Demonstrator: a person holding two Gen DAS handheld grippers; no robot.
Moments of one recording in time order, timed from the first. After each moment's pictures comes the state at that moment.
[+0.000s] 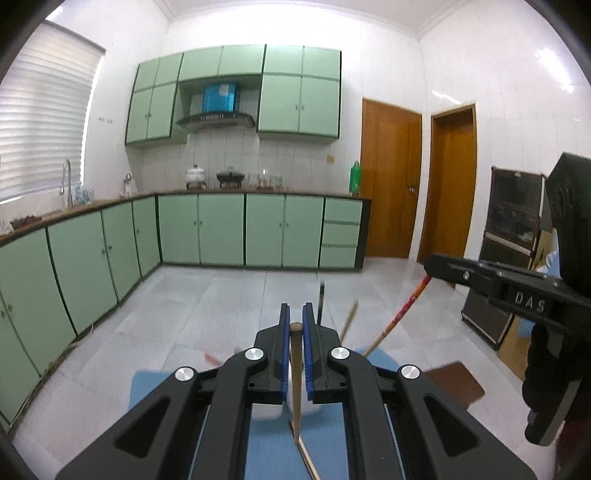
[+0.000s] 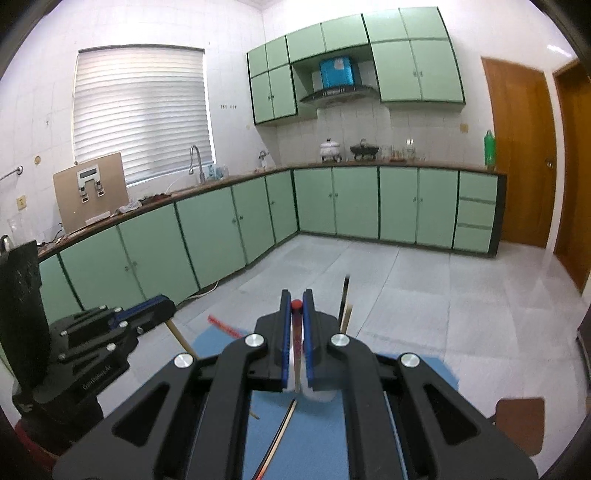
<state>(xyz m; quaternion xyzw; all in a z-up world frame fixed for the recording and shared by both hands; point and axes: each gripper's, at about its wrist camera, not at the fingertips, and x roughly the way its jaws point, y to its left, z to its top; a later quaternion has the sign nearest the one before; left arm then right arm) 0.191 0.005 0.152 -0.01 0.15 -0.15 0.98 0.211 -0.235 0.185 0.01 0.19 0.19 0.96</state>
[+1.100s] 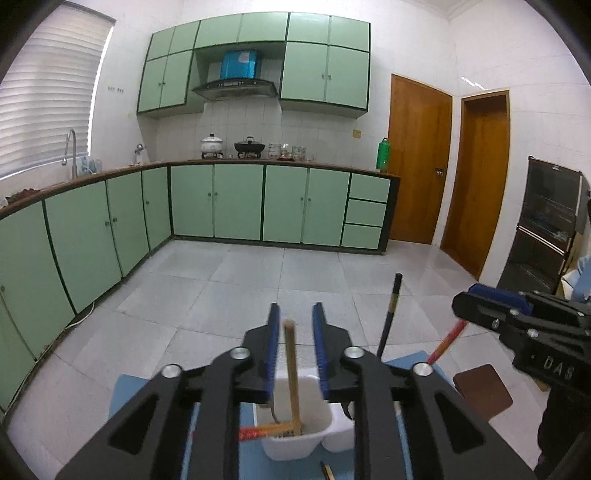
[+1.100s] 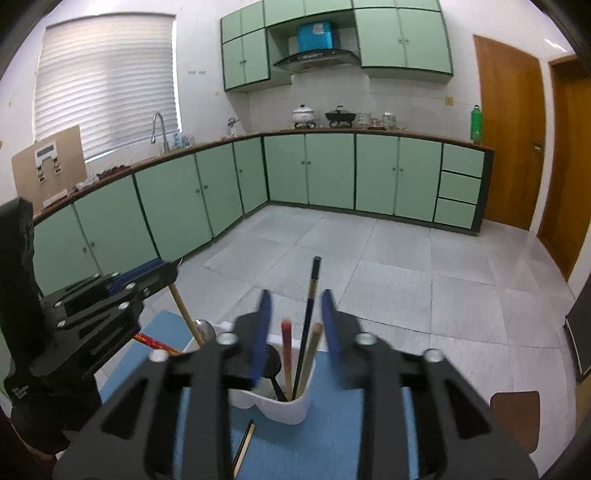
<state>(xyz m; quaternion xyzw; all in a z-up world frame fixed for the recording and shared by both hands) 0.321 0.006 0.084 -0.01 0.21 -0.11 0.97 0.307 -0.213 0.104 0.00 0.26 0.13 0.96</state>
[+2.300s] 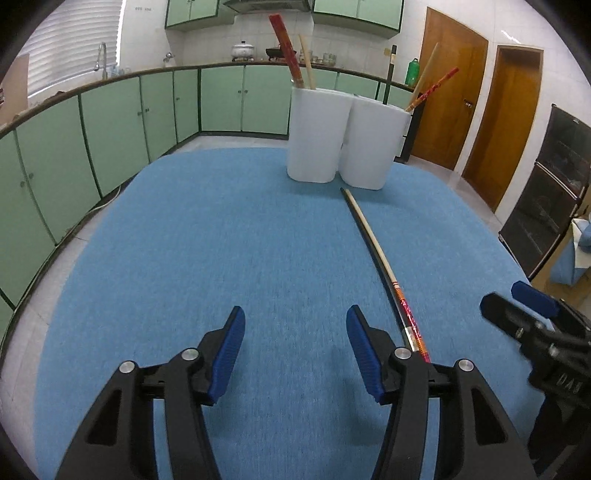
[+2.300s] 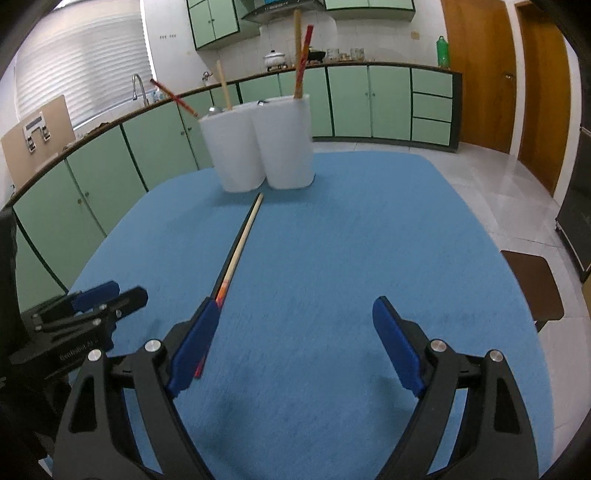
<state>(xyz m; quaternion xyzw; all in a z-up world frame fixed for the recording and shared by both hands) 0.139 0.037 -0.098 -0.03 0.39 -0.06 0.92 0.118 -0.204 -0.089 0.03 0.37 0.10 0.92</state>
